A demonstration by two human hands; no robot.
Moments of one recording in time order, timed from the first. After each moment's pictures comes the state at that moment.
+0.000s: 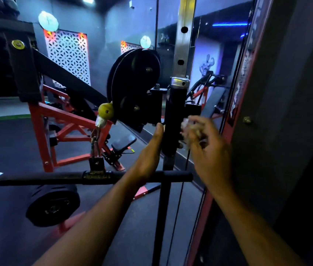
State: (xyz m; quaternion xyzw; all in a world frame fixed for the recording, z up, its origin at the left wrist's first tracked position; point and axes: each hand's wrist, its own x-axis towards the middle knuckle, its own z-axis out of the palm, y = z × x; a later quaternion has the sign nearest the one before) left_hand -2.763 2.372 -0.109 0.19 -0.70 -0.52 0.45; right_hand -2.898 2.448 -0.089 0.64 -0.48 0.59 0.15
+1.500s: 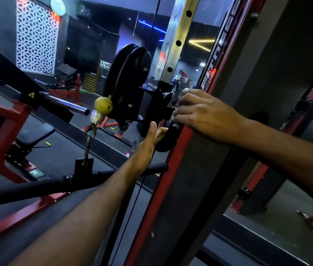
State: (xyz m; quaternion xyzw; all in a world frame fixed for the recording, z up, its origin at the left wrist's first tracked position) left_hand -2.740 2.329 -0.119 0.03 -0.69 -0.65 0.32; right_hand -2.824 2.469 0.052 0.71 -0.50 -0.21 0.45
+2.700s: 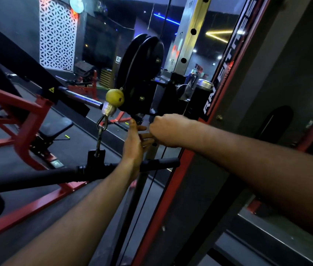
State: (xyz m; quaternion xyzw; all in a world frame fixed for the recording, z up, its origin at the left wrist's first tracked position) left_hand -2.719 2.317 -0.137 0.21 -0.47 -0.72 0.47; right_hand -2.766 2.381 -0.013 0.65 -0.63 -0.35 0.25
